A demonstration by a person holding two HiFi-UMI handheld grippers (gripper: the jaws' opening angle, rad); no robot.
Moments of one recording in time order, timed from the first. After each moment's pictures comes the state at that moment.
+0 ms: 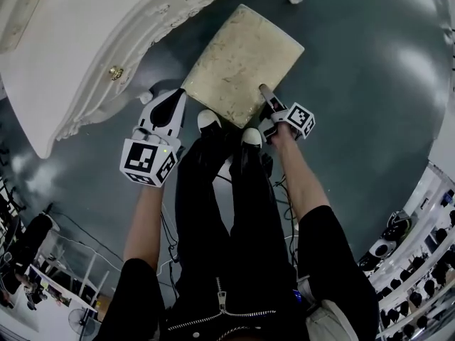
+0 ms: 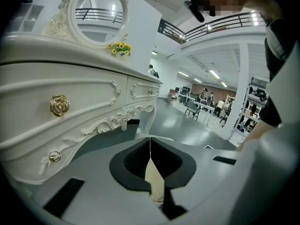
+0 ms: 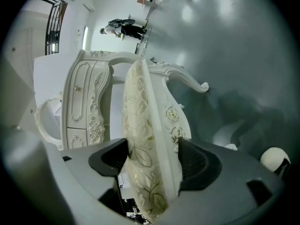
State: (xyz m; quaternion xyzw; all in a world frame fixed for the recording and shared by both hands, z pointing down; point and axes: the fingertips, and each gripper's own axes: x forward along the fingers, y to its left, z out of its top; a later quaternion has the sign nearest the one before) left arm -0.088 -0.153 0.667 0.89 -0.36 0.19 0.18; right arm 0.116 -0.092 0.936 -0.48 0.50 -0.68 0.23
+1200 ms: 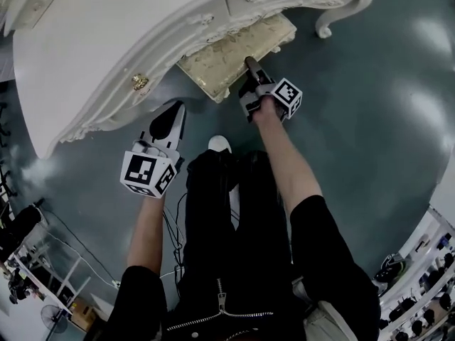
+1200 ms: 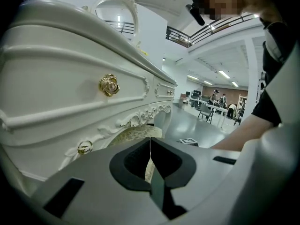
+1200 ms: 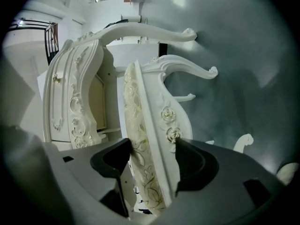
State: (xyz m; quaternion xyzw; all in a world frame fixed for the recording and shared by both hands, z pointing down) left arm -0.158 -0.189 0.704 0.87 -0.44 0.16 0.15; right arm 0.001 -0.302 0.928 -0.38 0.52 -0.68 0.34
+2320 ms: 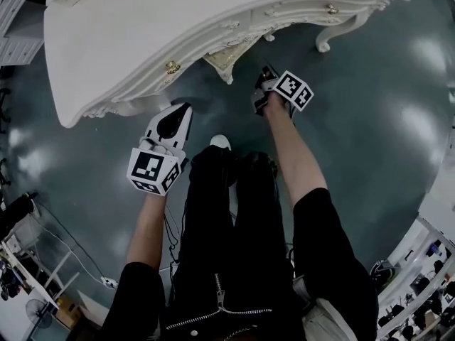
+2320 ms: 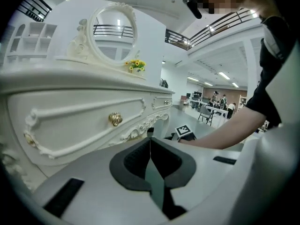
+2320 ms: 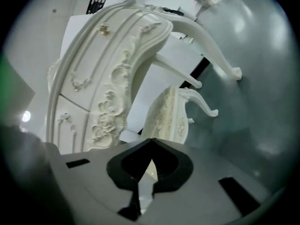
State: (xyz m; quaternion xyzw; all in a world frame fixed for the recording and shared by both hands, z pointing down) left arm -0.179 -0.155 0.641 0.87 -0.45 0.16 0.14; right arm 0.006 -0.315 0.838 -0.47 0.68 -0.55 0.16
